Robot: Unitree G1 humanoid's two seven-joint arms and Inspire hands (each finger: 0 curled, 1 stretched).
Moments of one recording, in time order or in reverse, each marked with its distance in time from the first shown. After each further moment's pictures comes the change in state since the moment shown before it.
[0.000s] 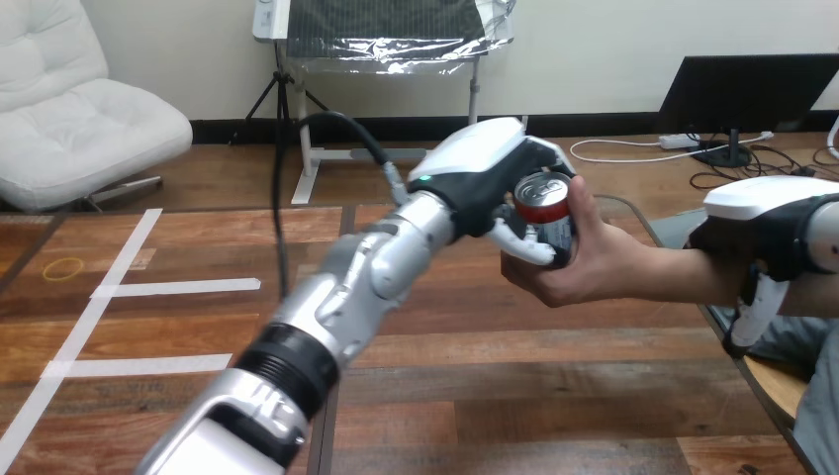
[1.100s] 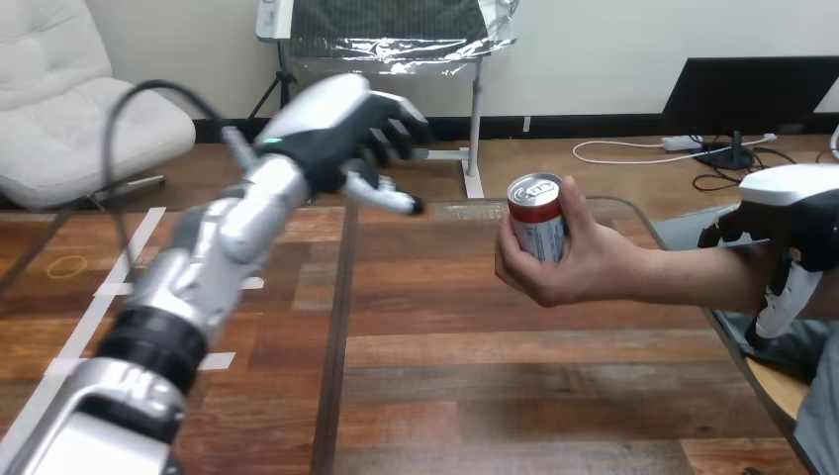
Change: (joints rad) left arm 0.027 0.284 0.120 -0.016 -0.088 -0.037 -0.029; right arm 0.041 -0.049 -0.064 -0.051 0.042 0.046 0.017
